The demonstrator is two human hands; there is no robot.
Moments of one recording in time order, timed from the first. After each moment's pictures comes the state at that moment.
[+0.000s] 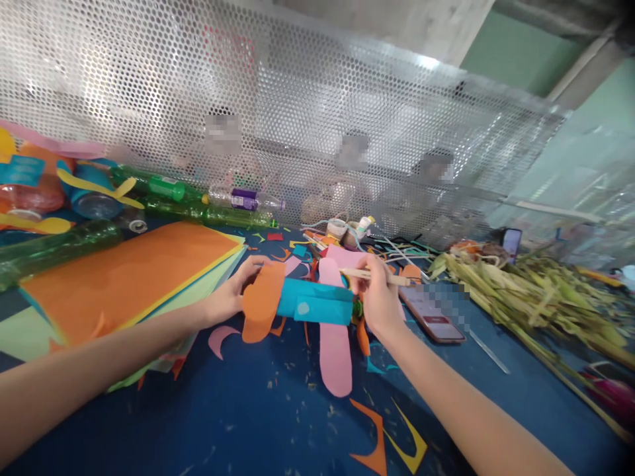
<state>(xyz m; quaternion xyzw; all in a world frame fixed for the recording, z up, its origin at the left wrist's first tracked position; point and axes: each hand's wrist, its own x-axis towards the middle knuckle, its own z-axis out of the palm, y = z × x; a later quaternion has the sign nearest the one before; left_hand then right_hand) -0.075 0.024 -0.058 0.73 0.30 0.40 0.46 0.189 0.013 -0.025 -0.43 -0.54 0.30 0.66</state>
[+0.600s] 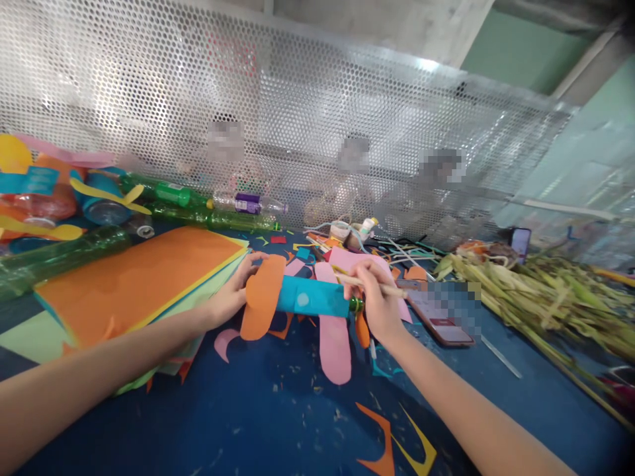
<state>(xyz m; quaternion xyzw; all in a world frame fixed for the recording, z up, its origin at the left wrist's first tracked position) -0.077 0.030 -0.065 0.68 0.33 0.46 0.47 0.182 -0.003 -0.020 -0.43 -0.64 0.27 0.58</state>
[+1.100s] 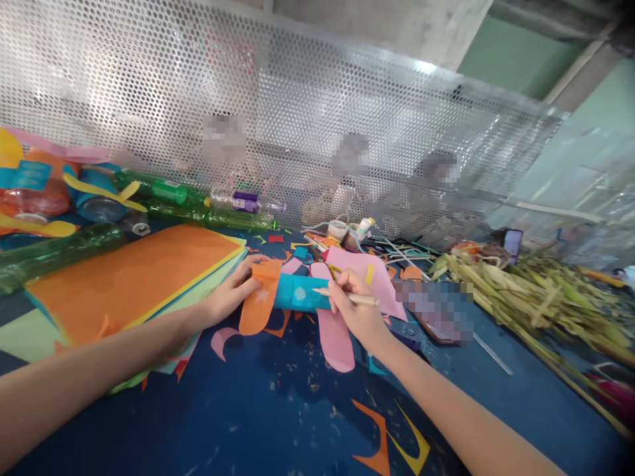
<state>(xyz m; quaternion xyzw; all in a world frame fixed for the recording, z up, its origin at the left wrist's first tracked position) -0.078 0.030 -0.064 0.67 0.38 0.44 0.46 0.175 -0.002 -0.044 -0.43 -0.70 0.25 0.50</state>
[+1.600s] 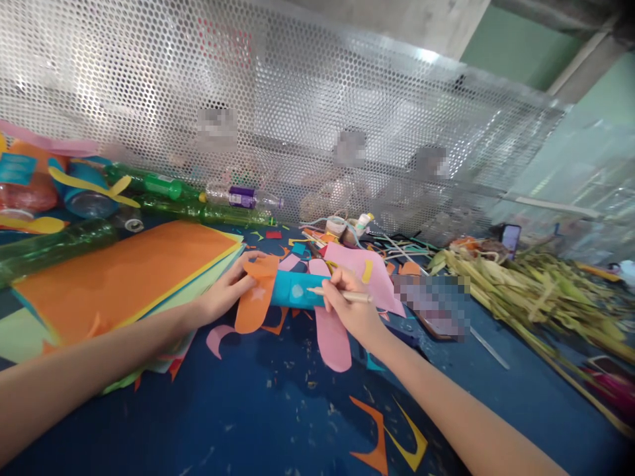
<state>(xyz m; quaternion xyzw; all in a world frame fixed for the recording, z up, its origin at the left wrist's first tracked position) -0.076 0.028 -0.059 0.69 0.39 0.43 0.44 0.171 -0.006 -0.040 -0.42 -0.71 0.30 0.48</state>
